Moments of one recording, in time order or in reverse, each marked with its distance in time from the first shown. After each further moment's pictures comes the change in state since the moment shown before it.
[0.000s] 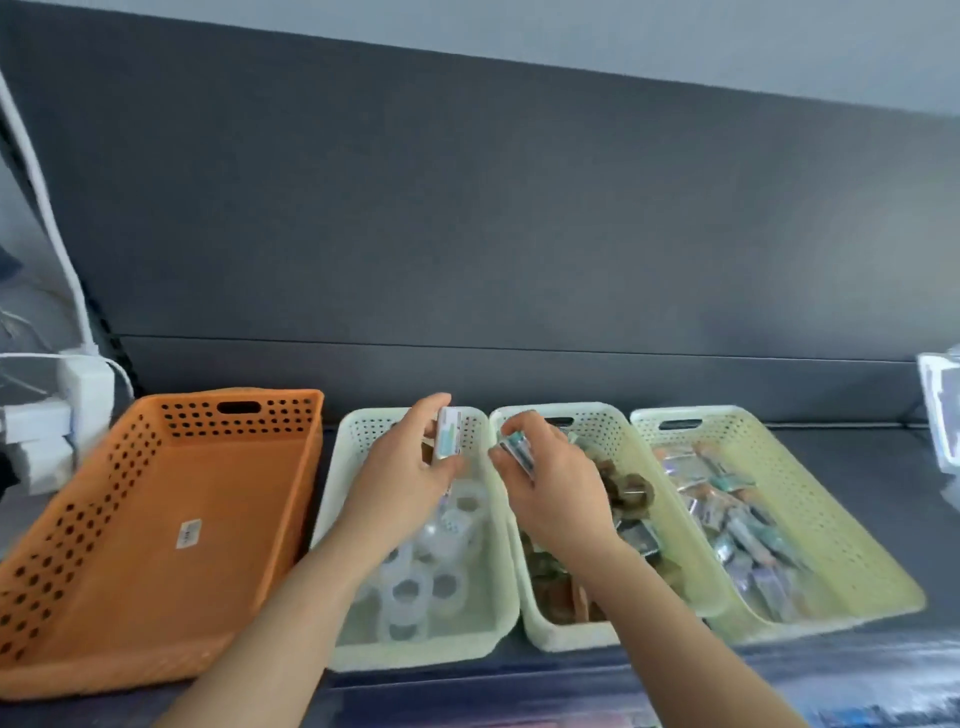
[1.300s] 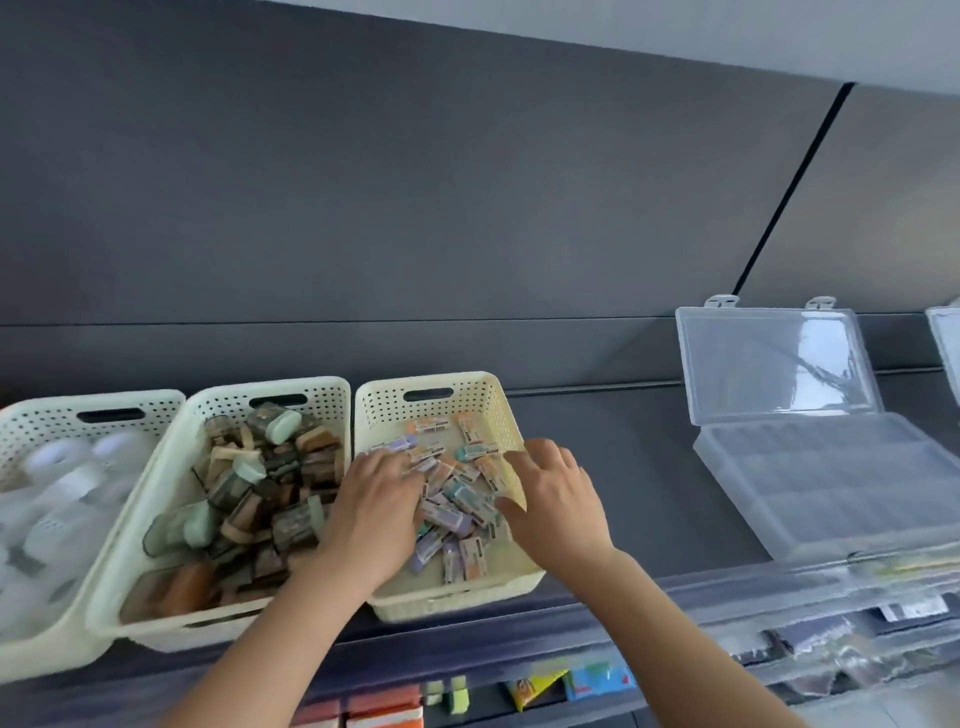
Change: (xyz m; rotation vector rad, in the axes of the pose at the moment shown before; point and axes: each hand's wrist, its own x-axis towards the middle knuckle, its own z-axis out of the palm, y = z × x) left_hand -0.014 0.097 0.309 0.882 -0.152 0.309; right_hand -0.065 0.298 -0.175 -0.375 -0.223 0.107
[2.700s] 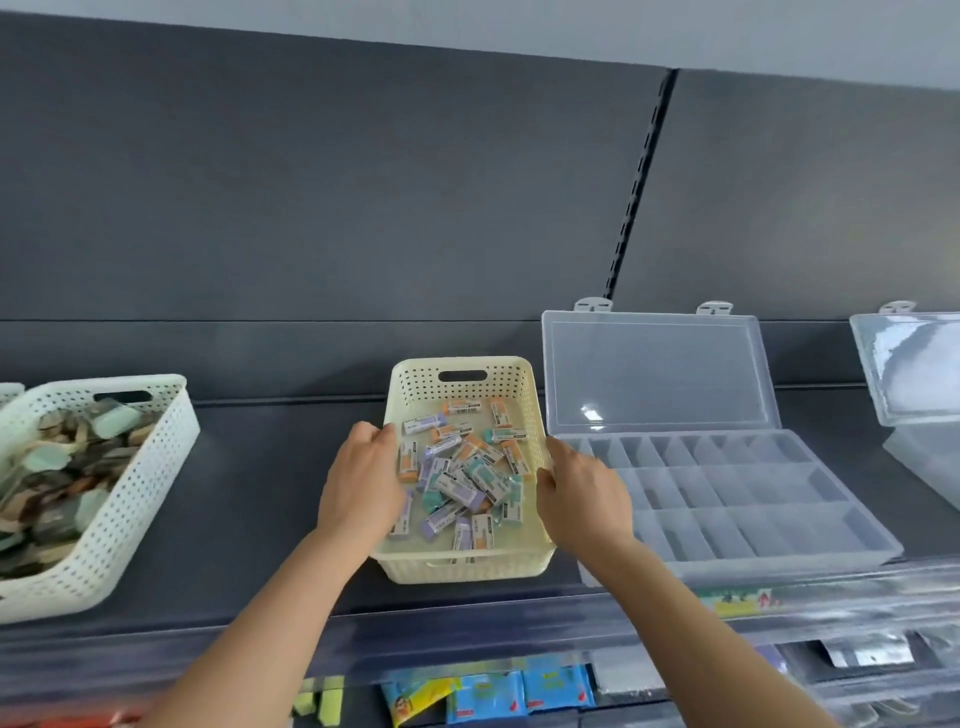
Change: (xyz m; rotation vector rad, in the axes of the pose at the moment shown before) left_hand 0.088 0.209 0.014 -0.207 0.090 -0.399; right_hand -0.013 0.234 -0.070 0.106 0.020 0.148
